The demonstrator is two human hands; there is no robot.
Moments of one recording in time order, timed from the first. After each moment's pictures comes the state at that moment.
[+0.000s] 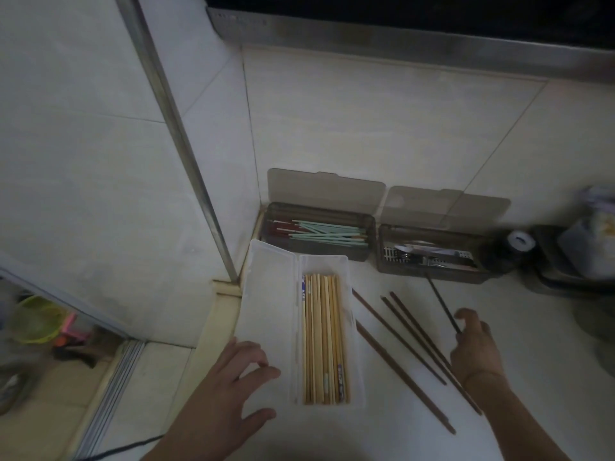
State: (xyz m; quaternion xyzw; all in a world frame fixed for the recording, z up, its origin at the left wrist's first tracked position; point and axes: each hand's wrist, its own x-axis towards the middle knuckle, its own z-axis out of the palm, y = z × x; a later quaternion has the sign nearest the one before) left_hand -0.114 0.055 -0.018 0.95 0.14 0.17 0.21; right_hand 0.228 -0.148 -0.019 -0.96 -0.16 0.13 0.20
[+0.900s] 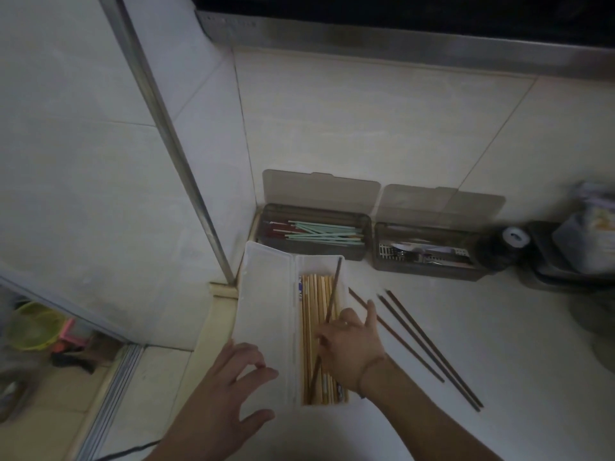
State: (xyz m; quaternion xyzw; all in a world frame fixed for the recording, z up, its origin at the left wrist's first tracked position) left_hand -0.114 0.056 -0.015 0.96 0.14 0.16 0.20; right_hand 0.117 -0.046 -0.016 -0.80 -0.58 0.14 0.00
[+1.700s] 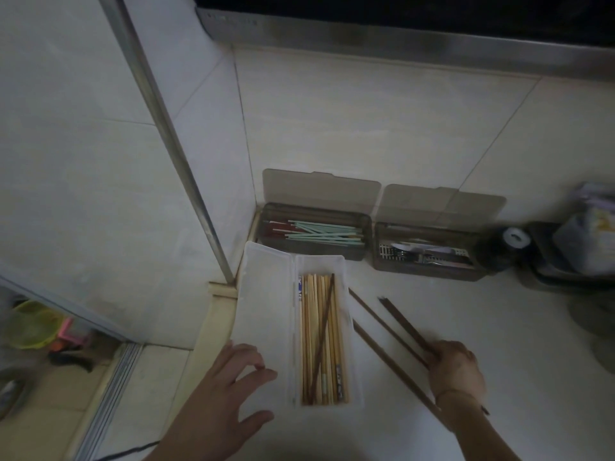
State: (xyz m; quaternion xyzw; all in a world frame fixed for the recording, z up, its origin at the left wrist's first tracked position) left_hand -0.112 0.056 -0.016 0.95 0.13 0.19 0.21; right_hand 0.208 -0.159 -0.076 -0.98 -0.15 0.11 0.12
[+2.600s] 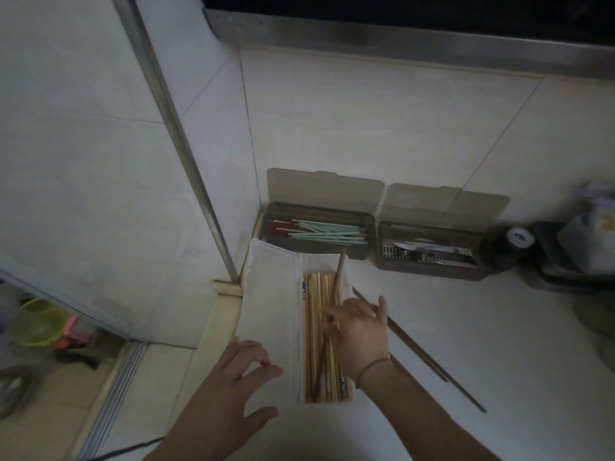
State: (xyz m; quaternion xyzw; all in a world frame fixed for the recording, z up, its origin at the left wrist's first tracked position) left_hand -0.114 0.054 -0.012 0.95 0.15 0.14 0.22; right_hand 0.116 -0.042 -0.018 -0.85 -0.49 0.05 0.17
